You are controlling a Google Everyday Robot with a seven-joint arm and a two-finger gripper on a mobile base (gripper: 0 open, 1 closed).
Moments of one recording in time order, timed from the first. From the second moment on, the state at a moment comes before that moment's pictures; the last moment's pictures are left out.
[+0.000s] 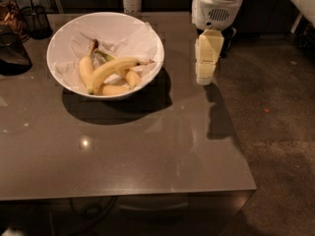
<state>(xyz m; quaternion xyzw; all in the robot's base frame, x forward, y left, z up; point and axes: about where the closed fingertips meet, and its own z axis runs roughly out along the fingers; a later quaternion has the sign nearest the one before) 0.575 -0.112 0.961 -0.68 0.72 -0.05 0.11</state>
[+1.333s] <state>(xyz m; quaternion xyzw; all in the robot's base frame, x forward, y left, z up) 0.605 -0.048 0.978 -0.73 0.67 -0.07 0.13</state>
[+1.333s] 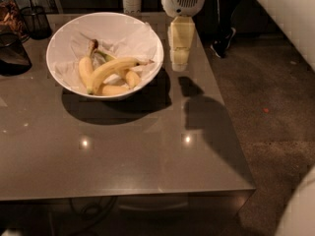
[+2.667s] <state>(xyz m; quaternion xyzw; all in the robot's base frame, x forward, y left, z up) 0.642 0.024 0.958 -0.73 0.67 -0.08 0.11</state>
